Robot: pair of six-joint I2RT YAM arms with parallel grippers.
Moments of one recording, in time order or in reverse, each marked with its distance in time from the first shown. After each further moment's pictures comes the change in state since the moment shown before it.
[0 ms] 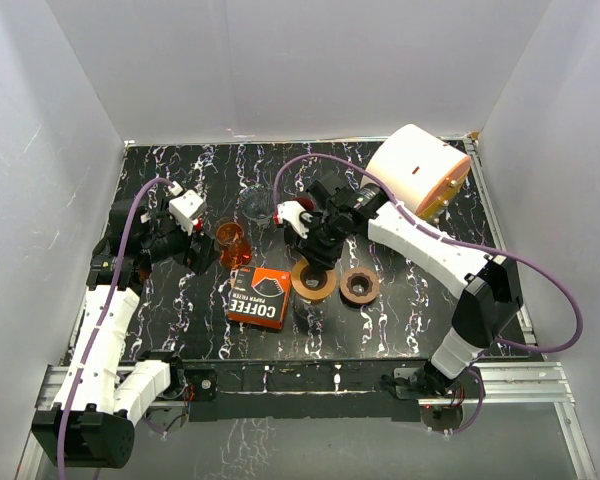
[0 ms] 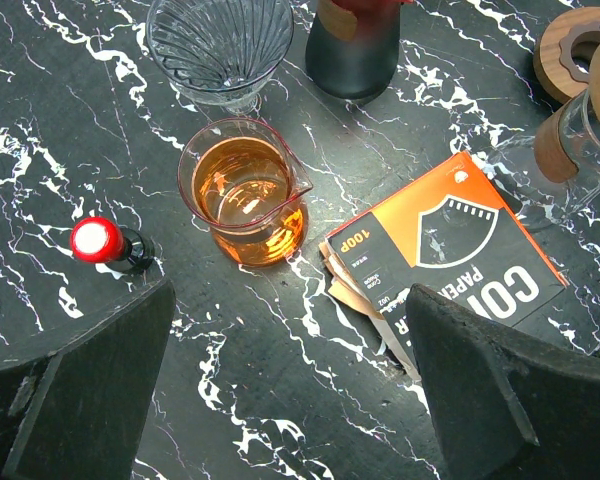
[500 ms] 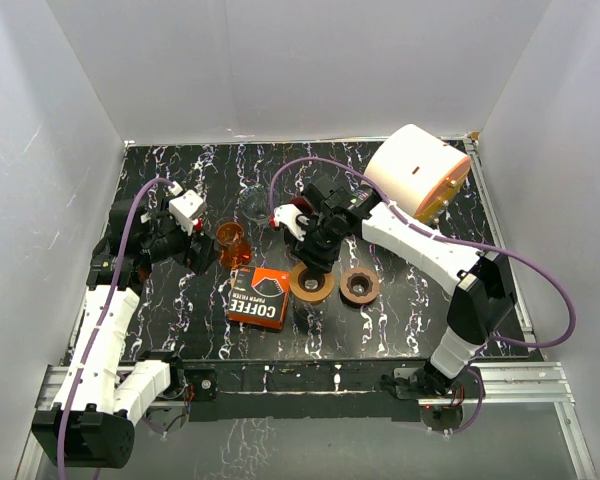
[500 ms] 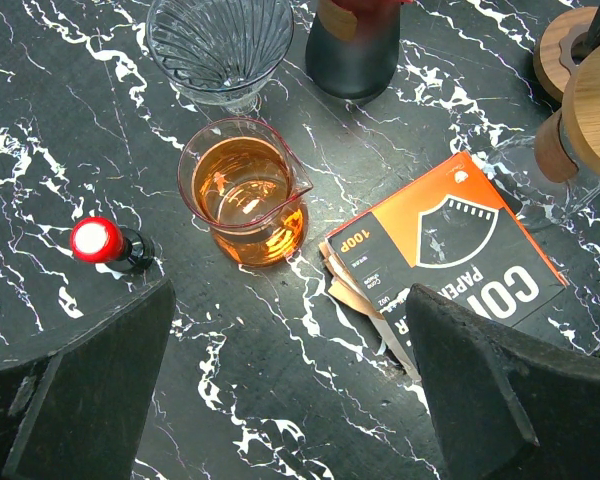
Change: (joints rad) left arm 0.000 0.000 0.000 0.000 0.000 0.000; right arm 0.014 0.032 0.003 0.000 0.018 0.022
